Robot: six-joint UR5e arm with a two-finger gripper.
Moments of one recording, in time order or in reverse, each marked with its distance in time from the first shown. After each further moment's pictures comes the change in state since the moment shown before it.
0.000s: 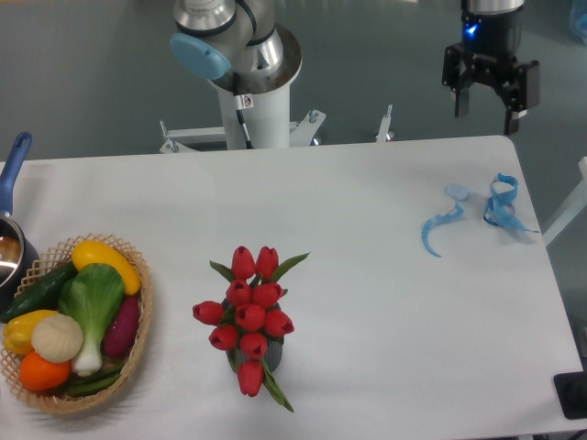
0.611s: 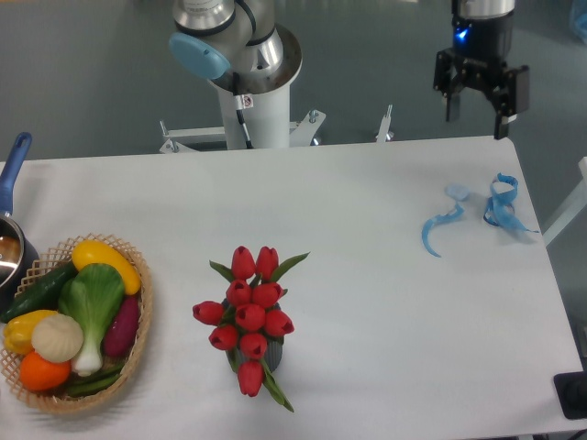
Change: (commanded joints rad) arm -0.009 0.017 -0.077 0.018 -0.090 -0.069
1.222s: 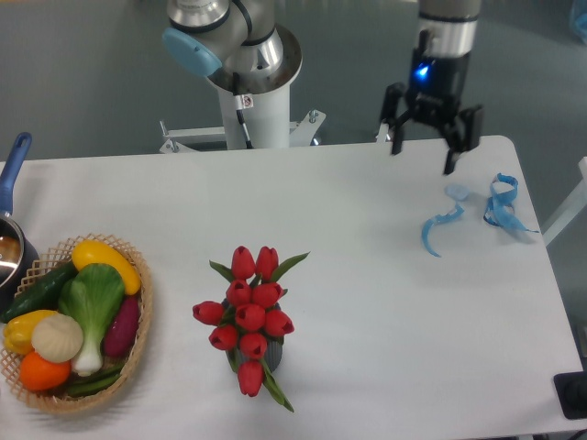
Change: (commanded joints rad) arm -0.198 -0.051 -0.029 0.000 -0.066 -0.405
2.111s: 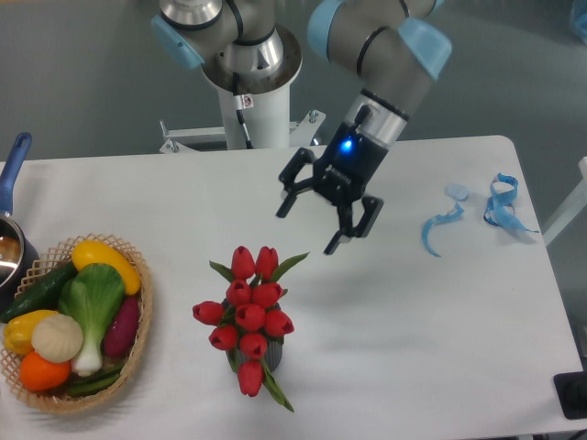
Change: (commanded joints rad) arm -0.155 -0.181 0.015 0.061 -0.549 -0.135
